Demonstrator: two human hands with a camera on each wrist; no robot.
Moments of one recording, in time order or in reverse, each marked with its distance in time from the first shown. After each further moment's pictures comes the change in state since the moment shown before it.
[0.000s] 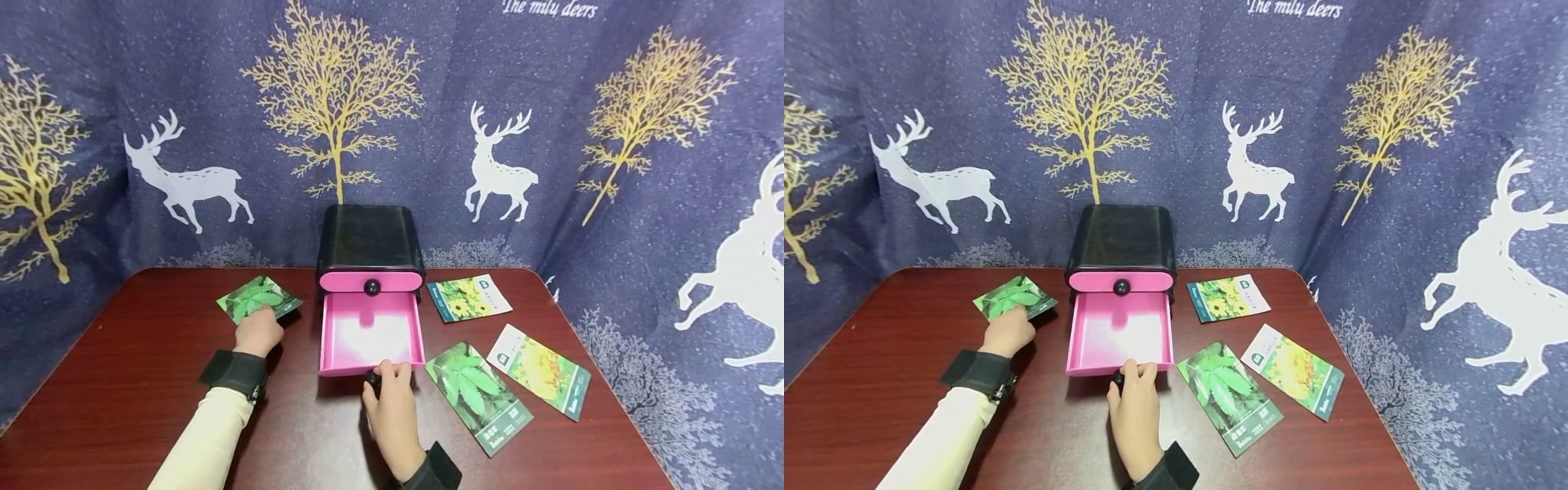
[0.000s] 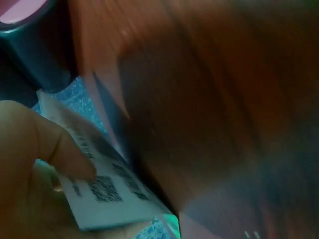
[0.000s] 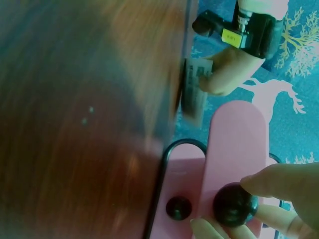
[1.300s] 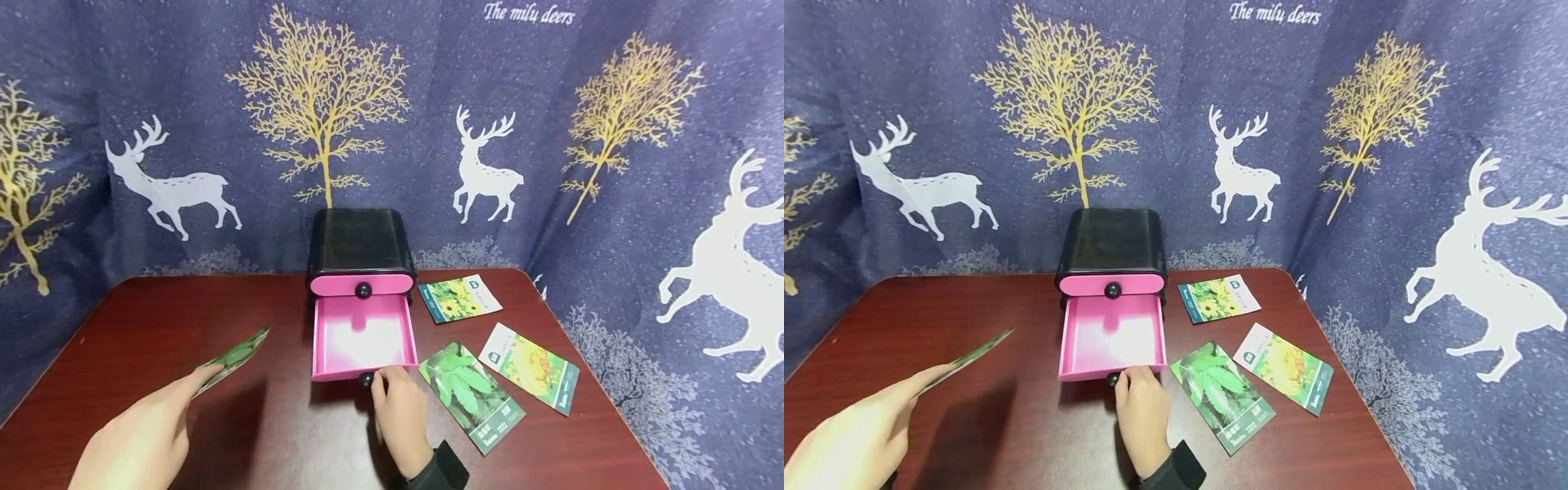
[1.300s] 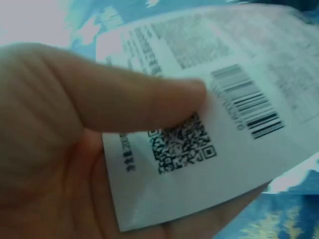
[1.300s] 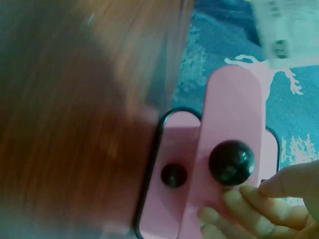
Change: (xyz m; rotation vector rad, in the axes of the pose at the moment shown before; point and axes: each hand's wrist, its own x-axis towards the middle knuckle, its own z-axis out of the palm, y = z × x) left_hand -0.193 0.012 -0.118 0.086 0.090 0.172; right_hand 0.006 0.011 -0.012 -0.160 0.112 -0.036
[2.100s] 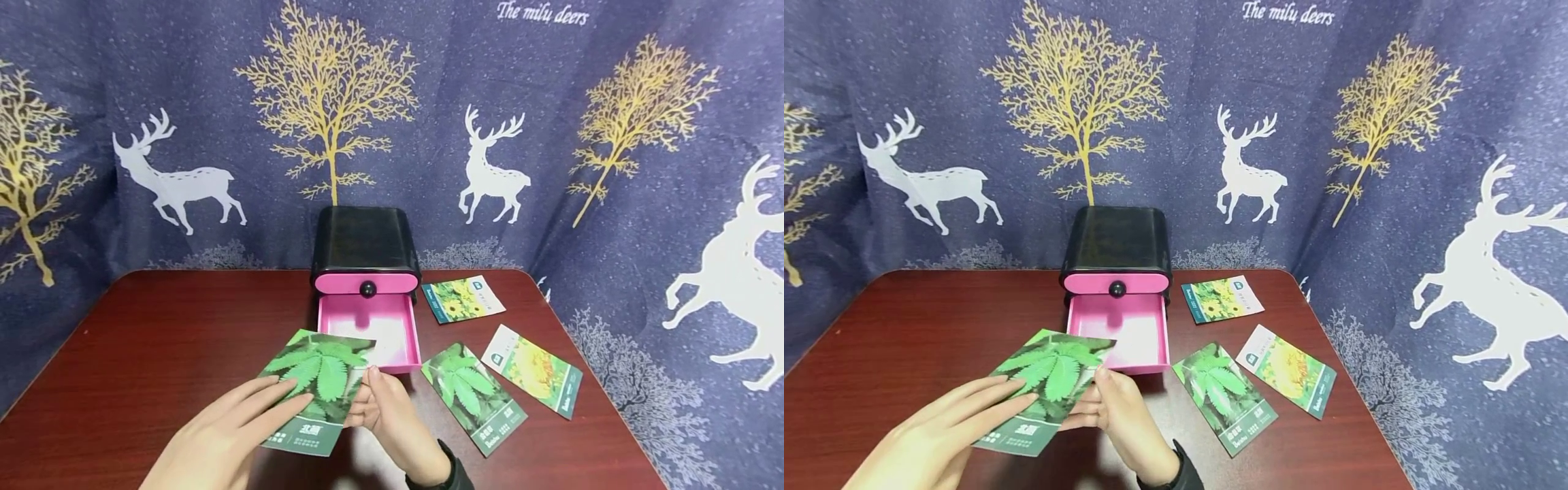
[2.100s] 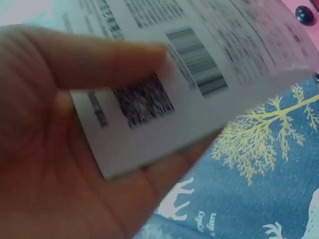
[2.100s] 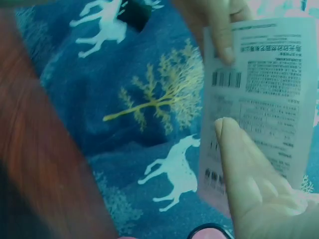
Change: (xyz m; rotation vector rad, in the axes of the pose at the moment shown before) left_hand -0.006 0.048 0.011 -0.004 0.445 0.749; right_hand 0.018 -0.044 -0.068 1.592 -0.833 0.299
